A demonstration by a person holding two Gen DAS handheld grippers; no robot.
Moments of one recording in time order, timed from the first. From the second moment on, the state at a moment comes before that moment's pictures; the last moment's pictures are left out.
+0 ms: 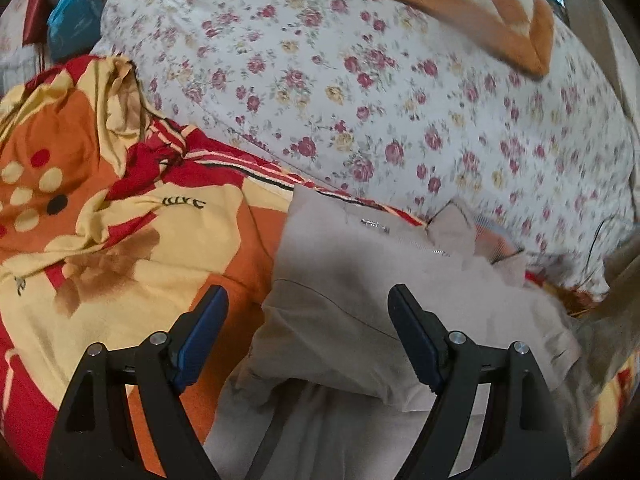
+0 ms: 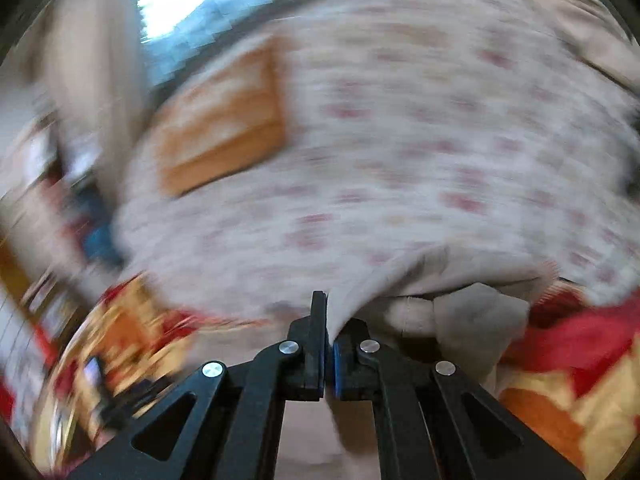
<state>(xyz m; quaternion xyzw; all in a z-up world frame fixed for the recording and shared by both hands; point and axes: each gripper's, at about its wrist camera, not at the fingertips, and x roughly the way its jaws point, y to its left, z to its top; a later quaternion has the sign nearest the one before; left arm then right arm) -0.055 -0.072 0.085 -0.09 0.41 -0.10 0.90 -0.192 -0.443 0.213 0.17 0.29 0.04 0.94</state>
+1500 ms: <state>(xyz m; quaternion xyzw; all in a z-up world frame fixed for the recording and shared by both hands) -0.043 -0.126 0.084 -0.04 0.47 -0.13 0.87 -0.196 -0.446 0.096 0.19 0.40 -0.12 0.89</state>
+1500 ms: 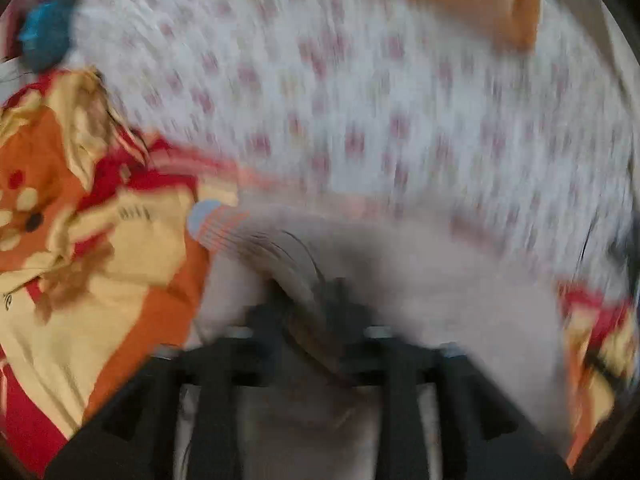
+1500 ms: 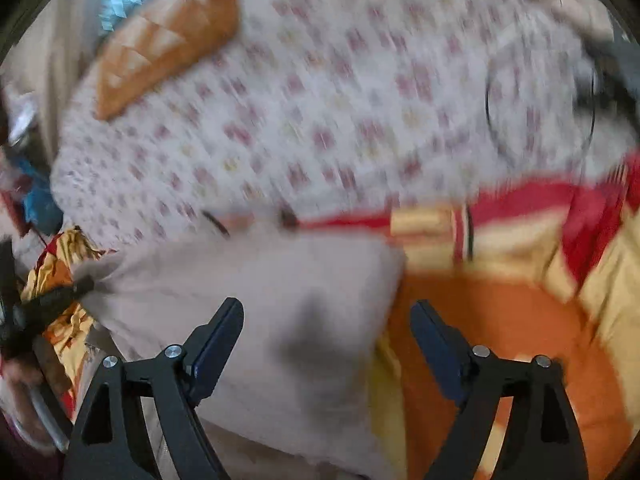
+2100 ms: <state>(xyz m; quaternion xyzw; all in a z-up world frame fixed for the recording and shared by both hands) -0.032 -0.052 0.081 -0.11 0.43 -0.06 0.89 -0.157 -0.459 0.064 0.17 0.46 -0.12 0.86</state>
